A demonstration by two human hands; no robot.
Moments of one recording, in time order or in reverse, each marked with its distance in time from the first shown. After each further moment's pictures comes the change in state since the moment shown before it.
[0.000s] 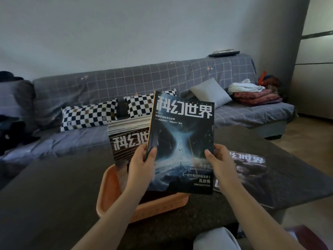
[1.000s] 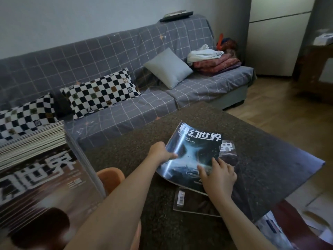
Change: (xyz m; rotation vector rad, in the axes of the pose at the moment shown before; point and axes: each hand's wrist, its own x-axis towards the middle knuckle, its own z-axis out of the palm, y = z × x) left_hand 0.160 -0.123 0.275 0.818 -0.655 -0.243; right_hand 0.104 0.121 -0.110 -1.136 0.310 0.254
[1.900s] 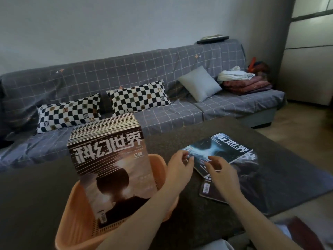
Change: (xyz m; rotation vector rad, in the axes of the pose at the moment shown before) left_hand -0.170 -0.040 -0.020 -0.499 0.382 0.179; right_hand -0.068 -0.054 -0.035 0.439 -0.097 -0.297
